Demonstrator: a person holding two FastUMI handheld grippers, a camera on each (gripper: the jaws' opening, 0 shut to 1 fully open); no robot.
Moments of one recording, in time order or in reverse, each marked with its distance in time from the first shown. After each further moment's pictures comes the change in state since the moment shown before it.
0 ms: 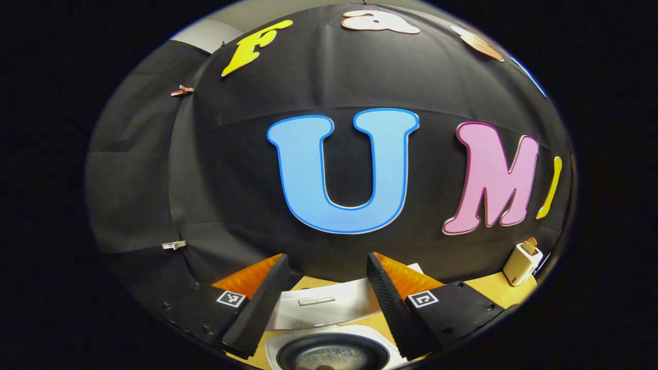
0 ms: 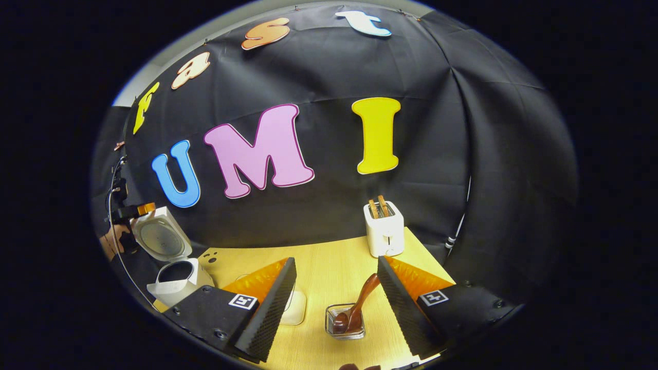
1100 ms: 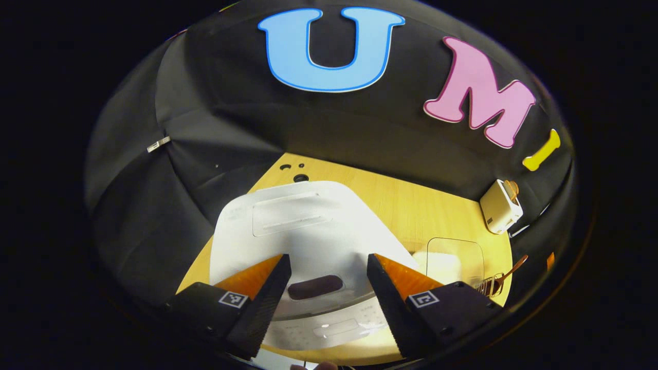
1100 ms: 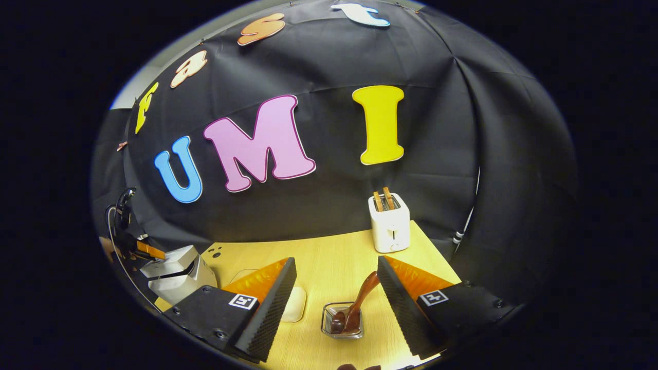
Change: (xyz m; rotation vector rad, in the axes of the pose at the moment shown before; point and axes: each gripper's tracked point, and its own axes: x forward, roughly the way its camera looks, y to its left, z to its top) left arm -0.092 -0.041 -0.172 -0.079 0.729 -0.082; right arm 0.014 -0.011 -0.013 0.010 0.052 0.043
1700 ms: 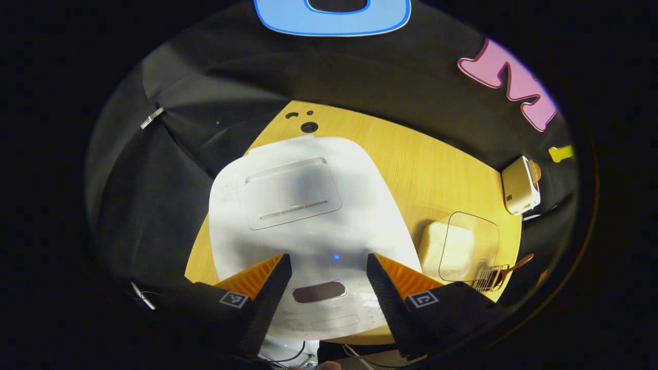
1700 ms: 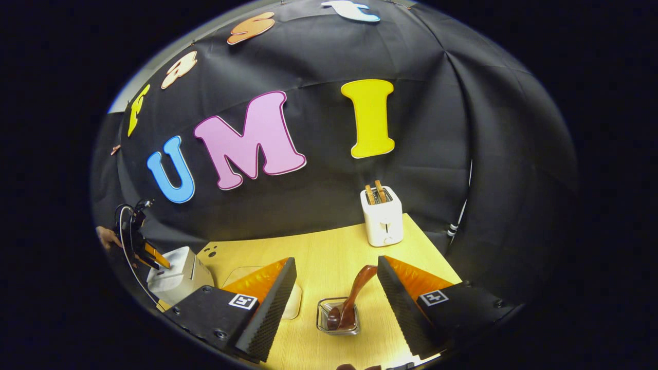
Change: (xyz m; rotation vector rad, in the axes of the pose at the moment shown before) left arm 0.034 0.004 -0.028 -0.009 0.382 0.074; right arm 0.000 -0.013 -0.008 0.032 0.034 -0.040
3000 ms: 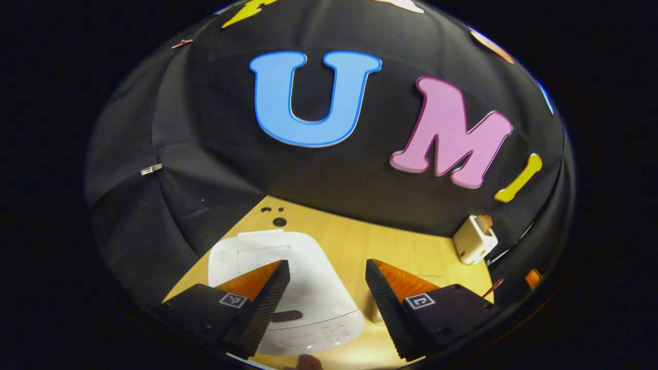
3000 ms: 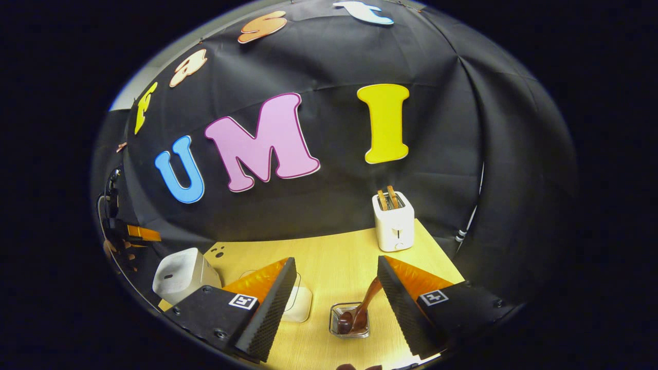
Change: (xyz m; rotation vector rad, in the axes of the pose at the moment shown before) left arm -0.143 -0.050 0.044 -0.013 -0.751 -0.236; right arm -0.001 0.035 0.020 -0.042 -0.020 0.058
